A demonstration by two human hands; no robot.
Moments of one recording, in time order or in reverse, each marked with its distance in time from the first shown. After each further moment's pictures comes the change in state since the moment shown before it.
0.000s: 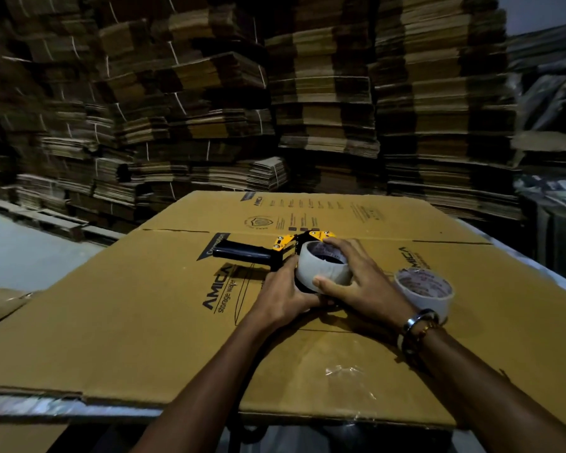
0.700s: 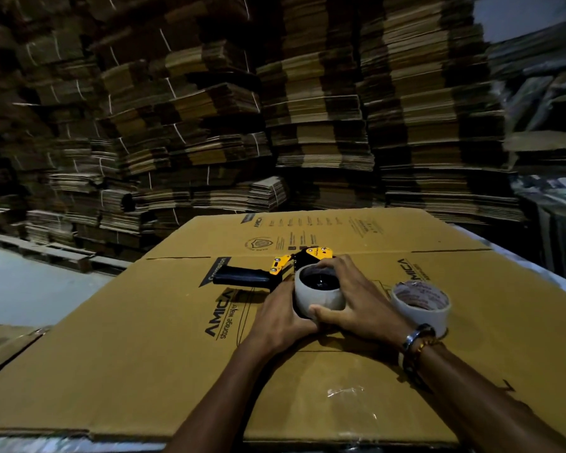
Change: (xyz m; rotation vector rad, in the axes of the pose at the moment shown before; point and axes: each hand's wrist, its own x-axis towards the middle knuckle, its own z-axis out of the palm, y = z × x) left_hand -0.005 0.002 -0.005 0.143 0.015 0.062; right_hand 0.001 -0.001 0.000 -0.129 -0.031 -0.114
